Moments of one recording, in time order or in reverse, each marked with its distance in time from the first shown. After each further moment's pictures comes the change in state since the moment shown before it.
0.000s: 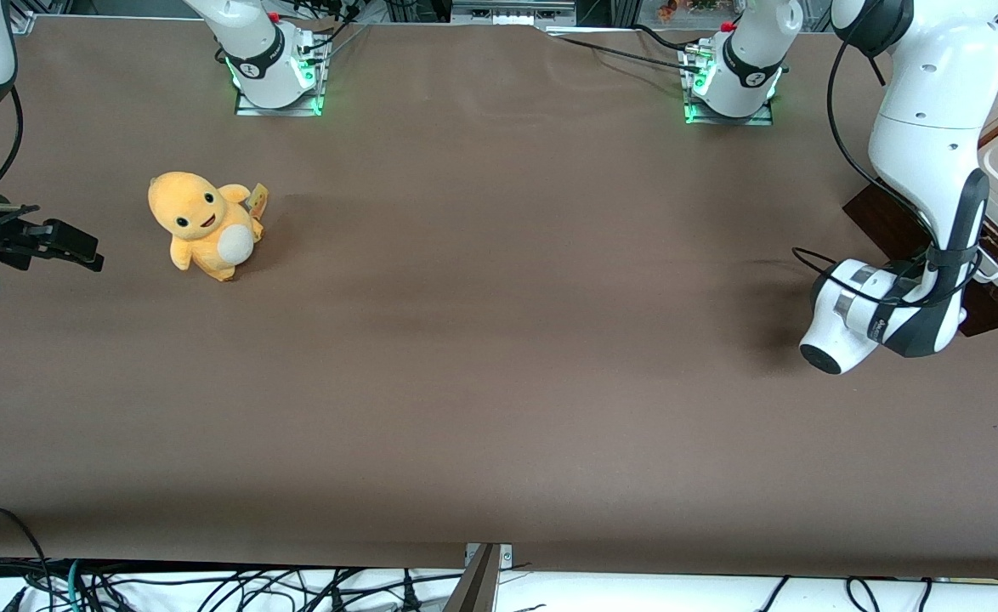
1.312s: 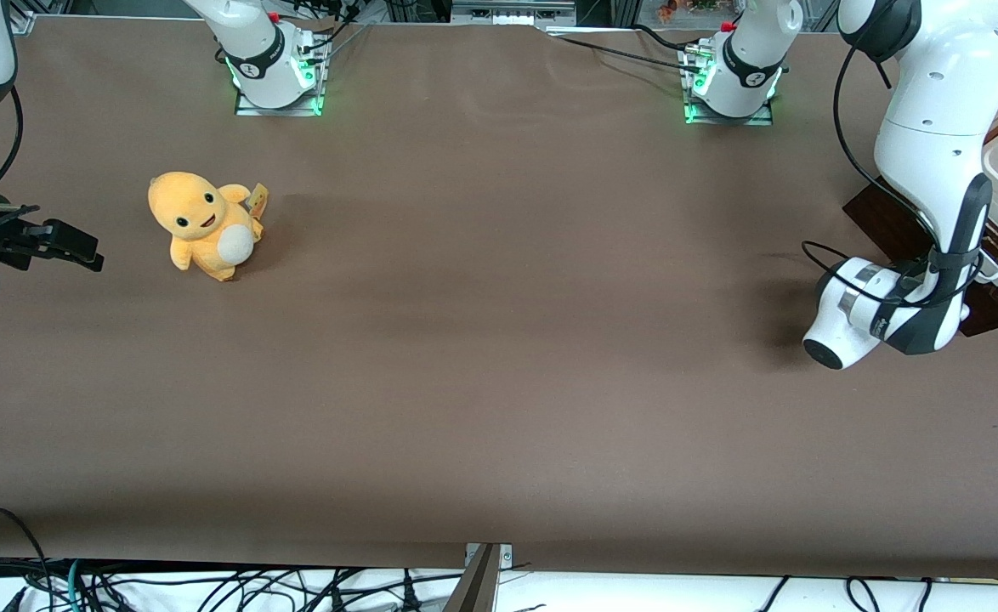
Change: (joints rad) arm 0.028 0.009 -0.002 -0.030 0.041 0.041 -0.079
